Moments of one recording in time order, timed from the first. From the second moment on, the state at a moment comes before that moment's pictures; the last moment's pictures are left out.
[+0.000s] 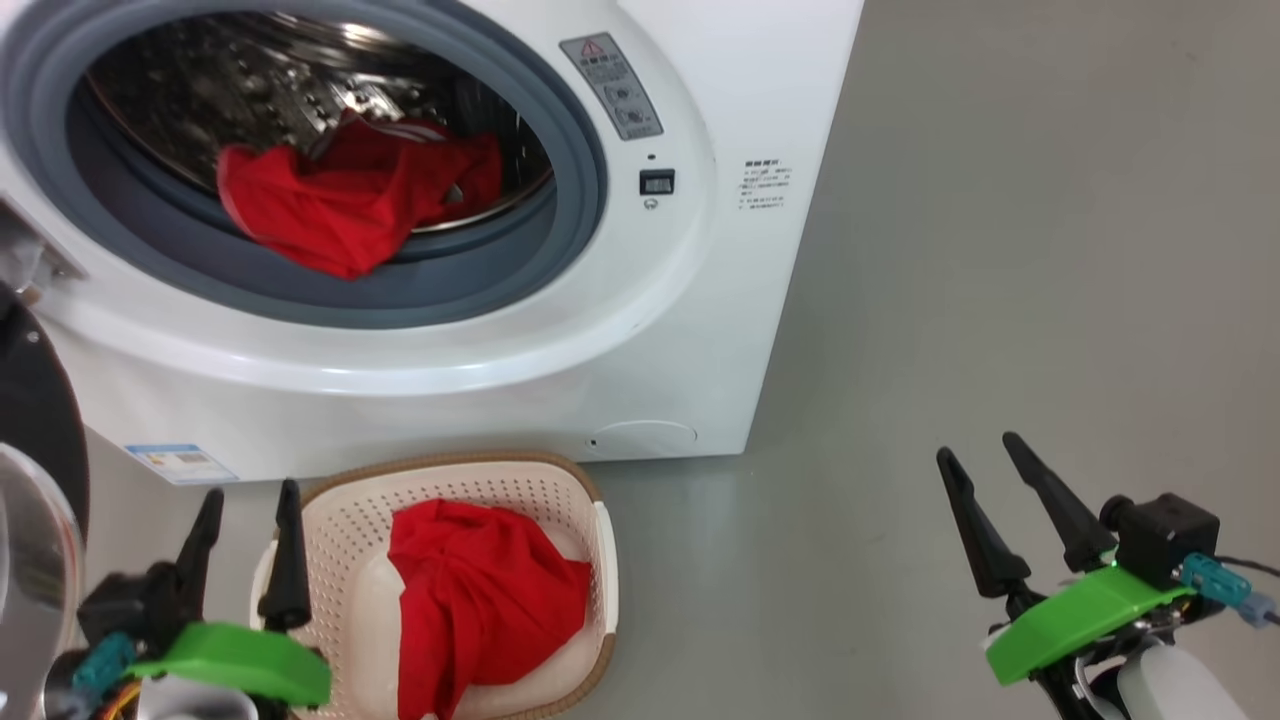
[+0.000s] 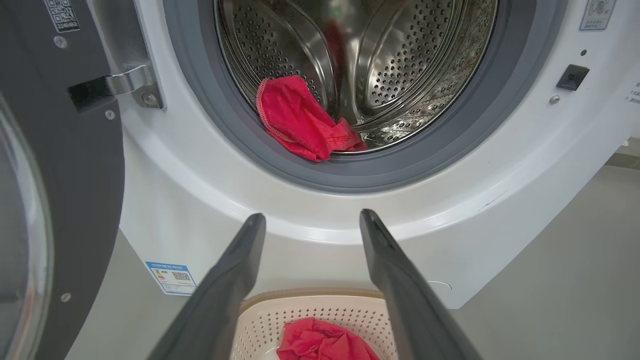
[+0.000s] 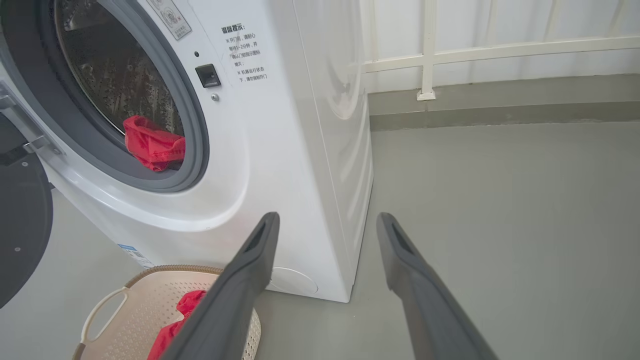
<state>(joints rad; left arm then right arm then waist) -0.24 0.10 -0.01 0.45 -0.28 -0.13 -0.25 -0.19 -0.25 0.17 0.29 0.43 0.13 -0.25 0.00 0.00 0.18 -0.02</state>
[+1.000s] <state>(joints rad) -0.14 0.09 0.01 0.36 -0.27 -0.13 -0.25 -0.12 -0.26 0.15 0.28 0.44 0.13 -0.25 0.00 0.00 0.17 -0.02</state>
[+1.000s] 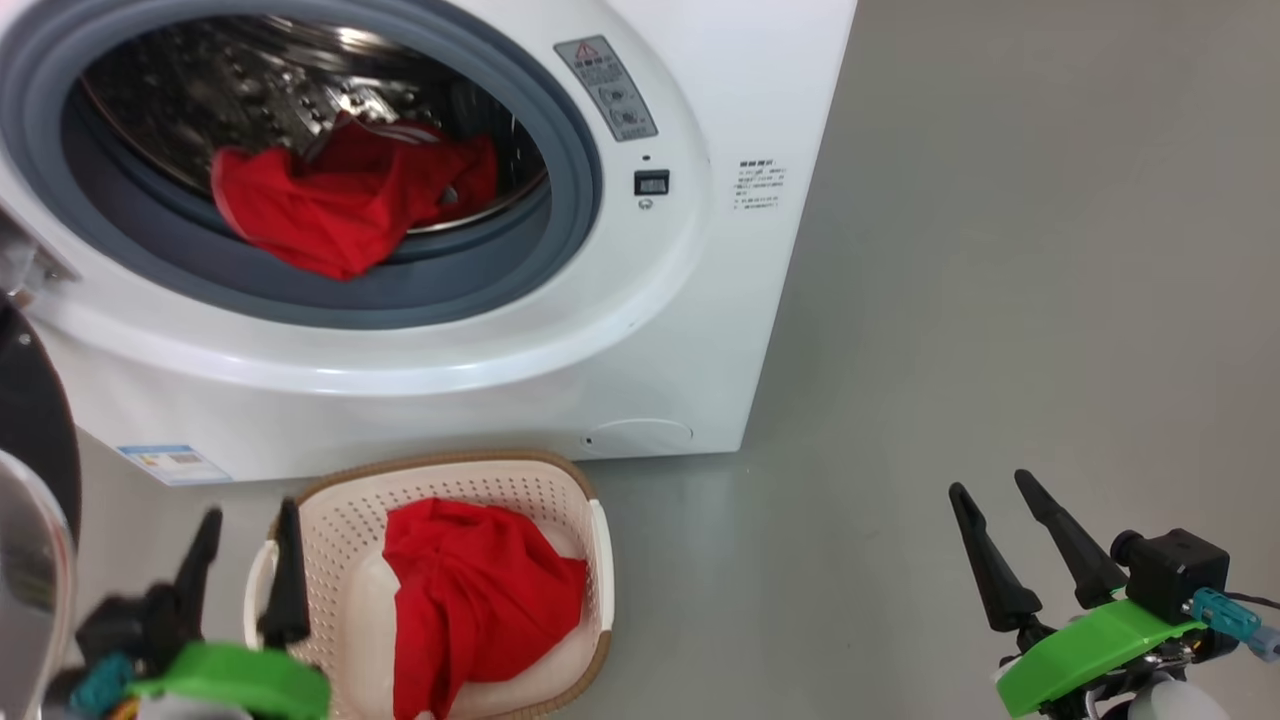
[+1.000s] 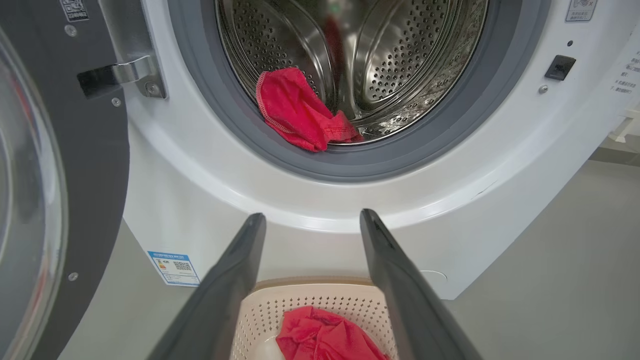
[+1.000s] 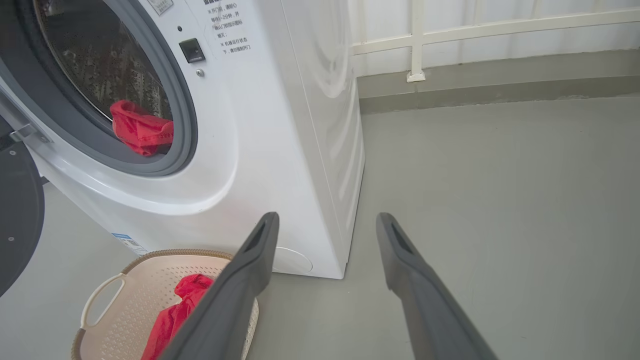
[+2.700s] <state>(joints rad) -1.24 0.24 -0.10 1.29 -0.19 -0.01 -0.01 -0.37 -0.20 0.20 0.24 0.44 0.13 -0.25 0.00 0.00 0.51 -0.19</state>
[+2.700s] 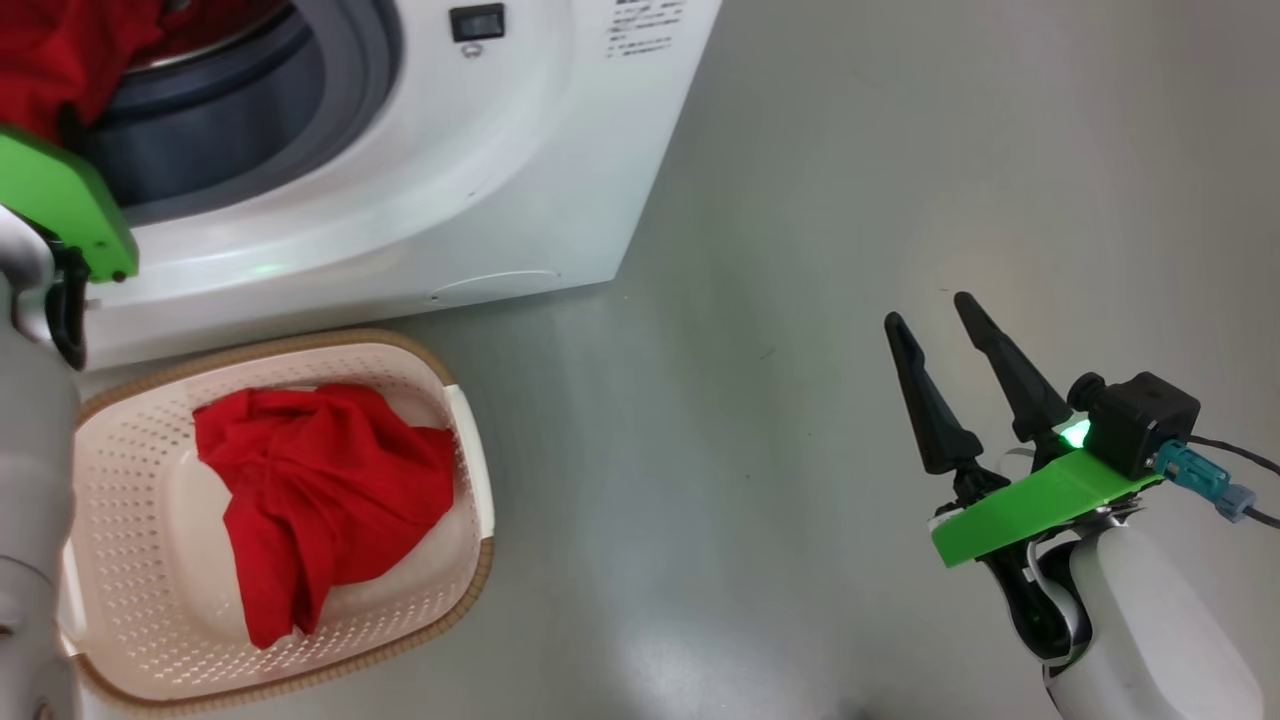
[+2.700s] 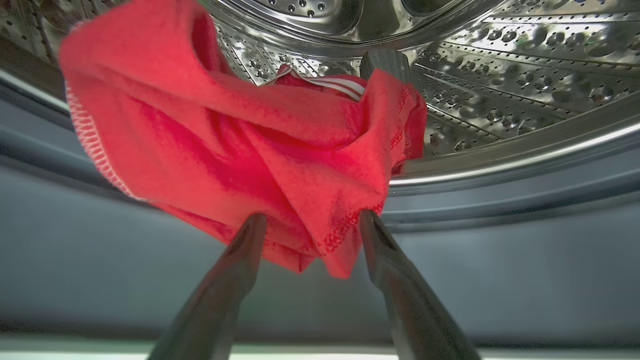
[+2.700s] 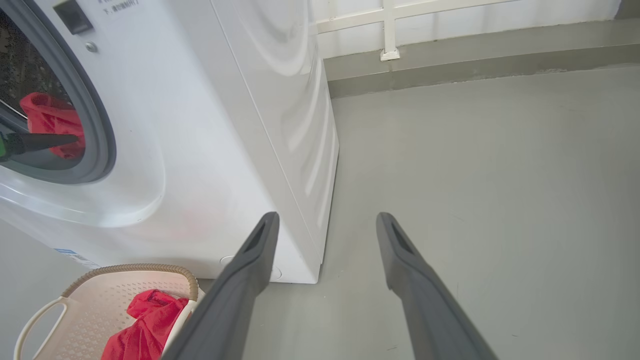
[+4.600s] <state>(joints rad) -0.33 0.09 0.01 0.15 -0.29 -0.06 -0.22 -0.22 -0.25 0.09 0.24 0.43 0.13 -0.25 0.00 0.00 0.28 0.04</state>
